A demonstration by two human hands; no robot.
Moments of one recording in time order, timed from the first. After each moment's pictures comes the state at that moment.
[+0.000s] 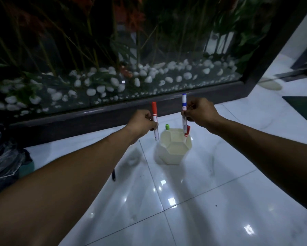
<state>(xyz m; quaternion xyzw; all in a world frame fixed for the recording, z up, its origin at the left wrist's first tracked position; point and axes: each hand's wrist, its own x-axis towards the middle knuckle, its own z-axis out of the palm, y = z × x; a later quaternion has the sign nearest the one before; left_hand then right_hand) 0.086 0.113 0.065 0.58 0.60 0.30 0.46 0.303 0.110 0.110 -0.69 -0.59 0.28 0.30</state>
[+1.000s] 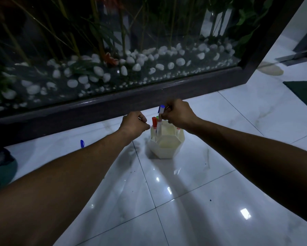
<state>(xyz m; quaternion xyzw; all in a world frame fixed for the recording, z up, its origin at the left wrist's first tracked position) 0.107 0.133 0.008 0.57 0.67 0.25 0.39 0.283 0.126 0.059 -0.65 -0.64 0.32 0.24</state>
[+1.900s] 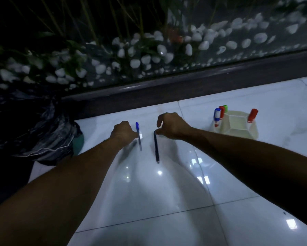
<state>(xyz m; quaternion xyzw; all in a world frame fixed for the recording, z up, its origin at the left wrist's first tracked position) -0.115 0.098 -0.055 0.48 0.83 0.03 0.29 0.075 0.126 -0.021 -0.55 -0.77 0.33 0.01</state>
